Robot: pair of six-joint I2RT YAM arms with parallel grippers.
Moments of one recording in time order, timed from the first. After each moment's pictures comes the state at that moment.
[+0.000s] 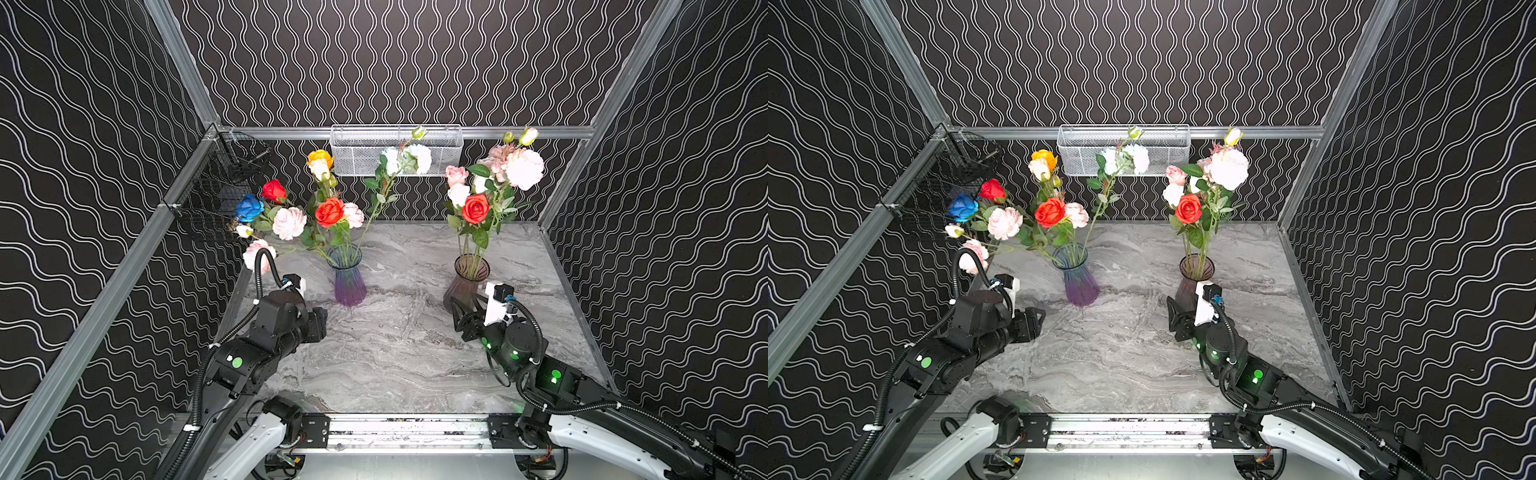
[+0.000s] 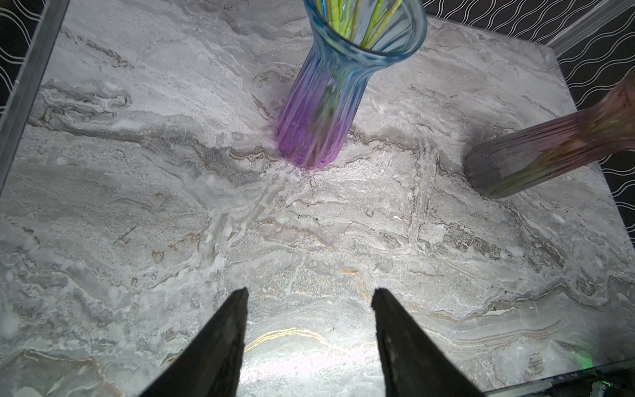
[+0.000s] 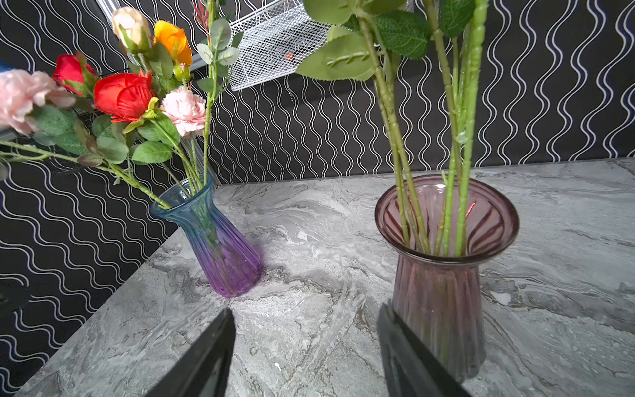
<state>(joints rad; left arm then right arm) -0.43 0.69 0.93 -0.97 -0.13 -0.44 0.95 0.68 0.51 0.04 0.53 0.37</state>
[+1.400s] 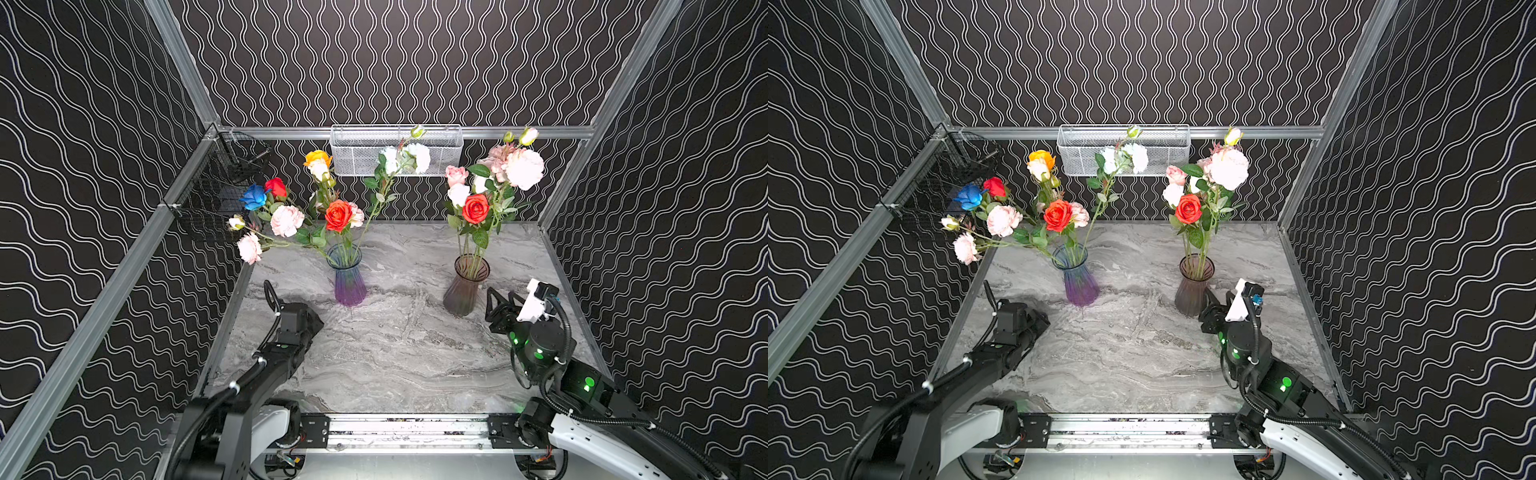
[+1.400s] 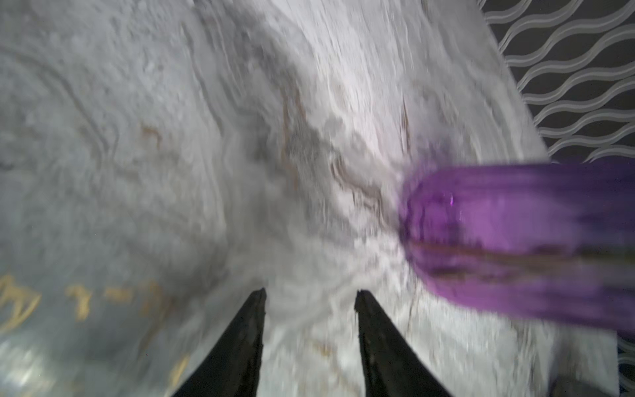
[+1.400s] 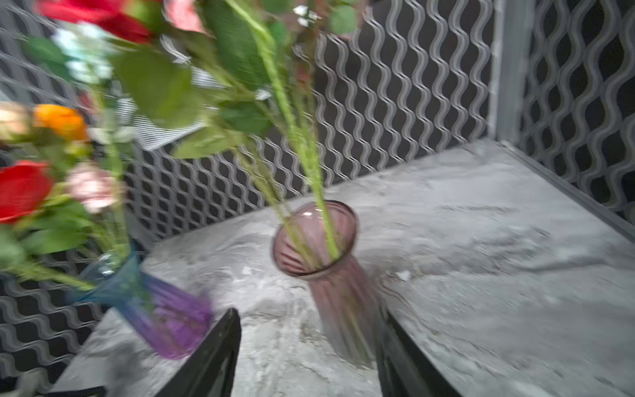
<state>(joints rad) -0.10 1.18 0.31 0.15 -0.09 -0.91 0.80 0.56 0.63 -0.32 0.72 0.55</state>
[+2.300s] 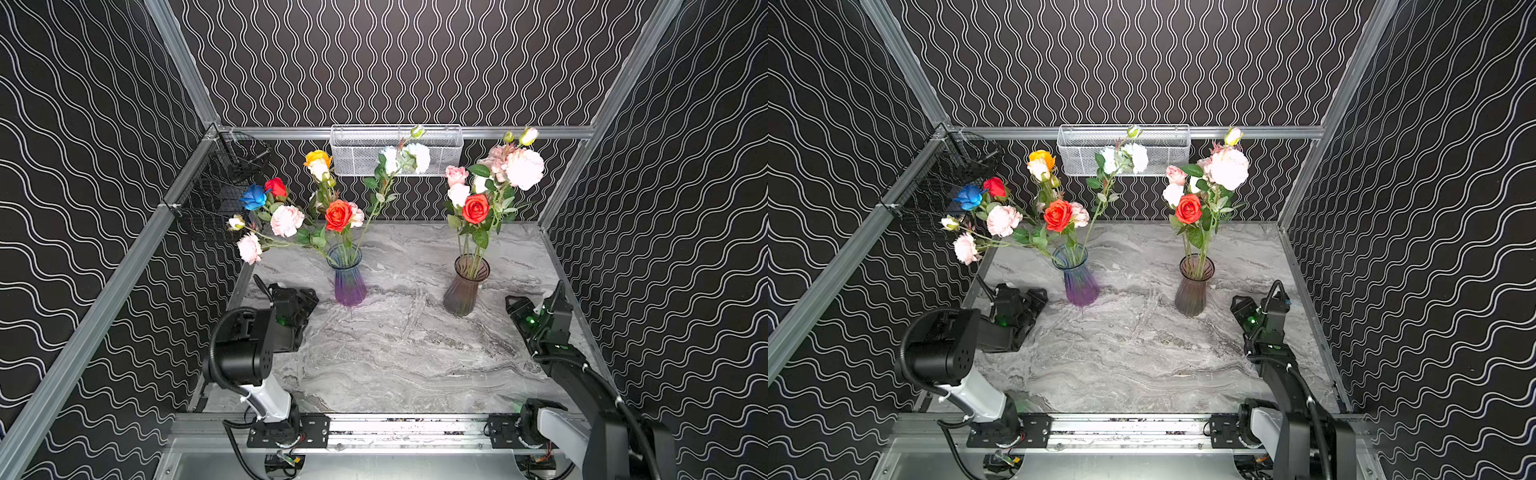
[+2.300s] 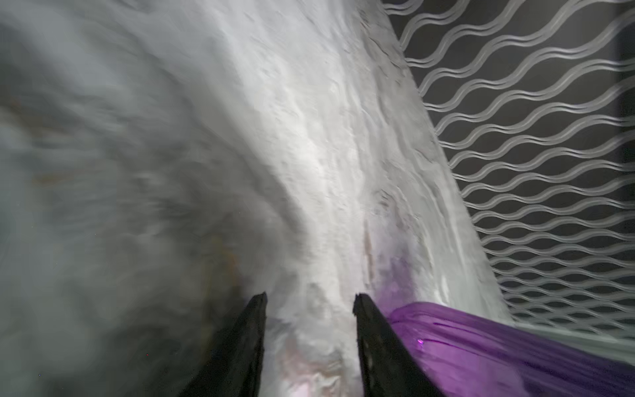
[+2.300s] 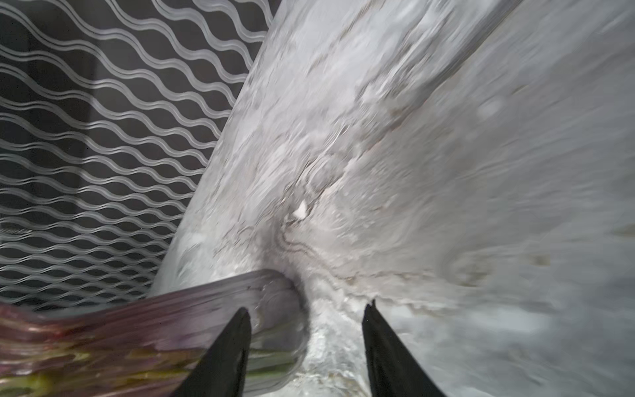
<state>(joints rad) 0.05 1.71 0.41 0.80 0.13 -0.93 -0.14 1.10 0.33 0.24 -0.29 0.92</state>
